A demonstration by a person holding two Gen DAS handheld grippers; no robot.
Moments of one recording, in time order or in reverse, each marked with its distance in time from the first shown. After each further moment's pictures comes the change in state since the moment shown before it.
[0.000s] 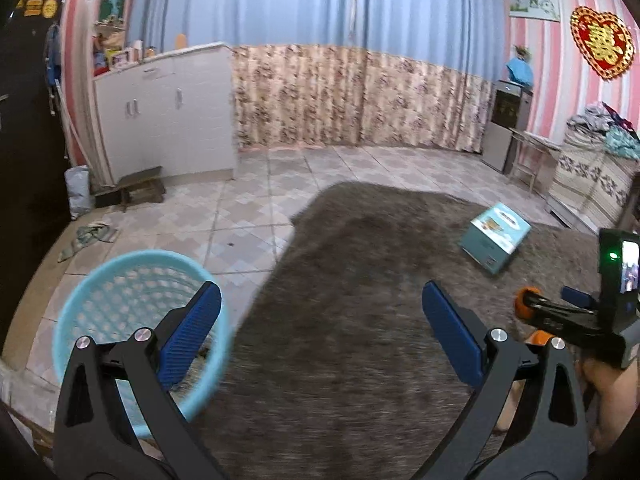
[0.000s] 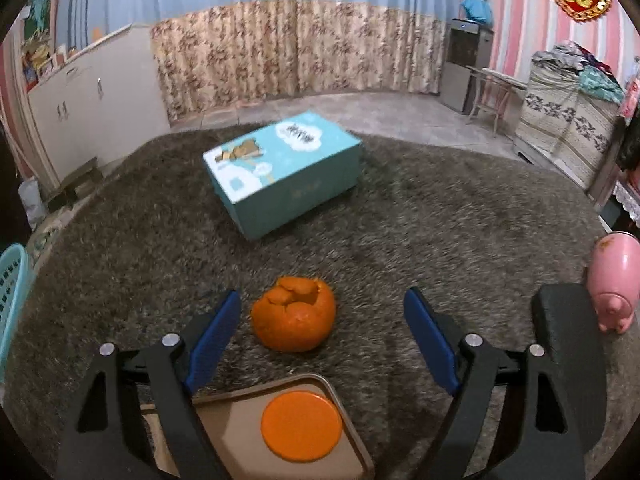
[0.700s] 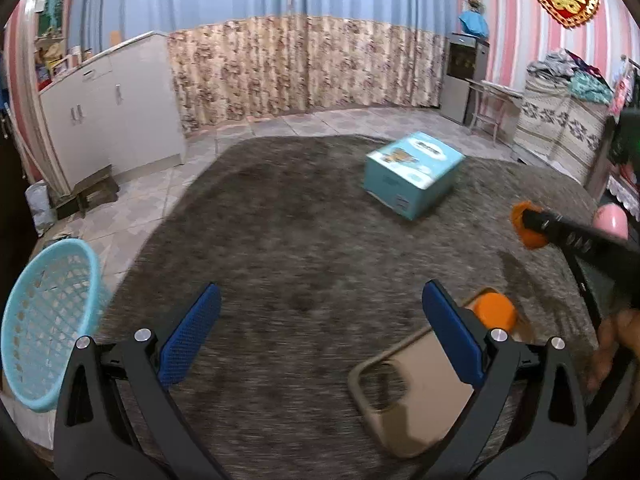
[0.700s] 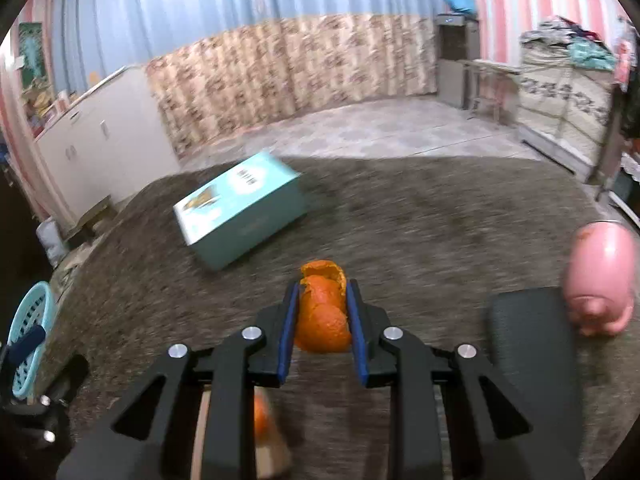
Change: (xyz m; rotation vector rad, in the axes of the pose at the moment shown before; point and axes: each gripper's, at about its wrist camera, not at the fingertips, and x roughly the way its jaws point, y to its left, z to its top) left arm 0.034 -0.119 -0.031 0.136 0.111 -0.110; right arm -0.028 -0.077 0.003 0.126 -0.081 0.069
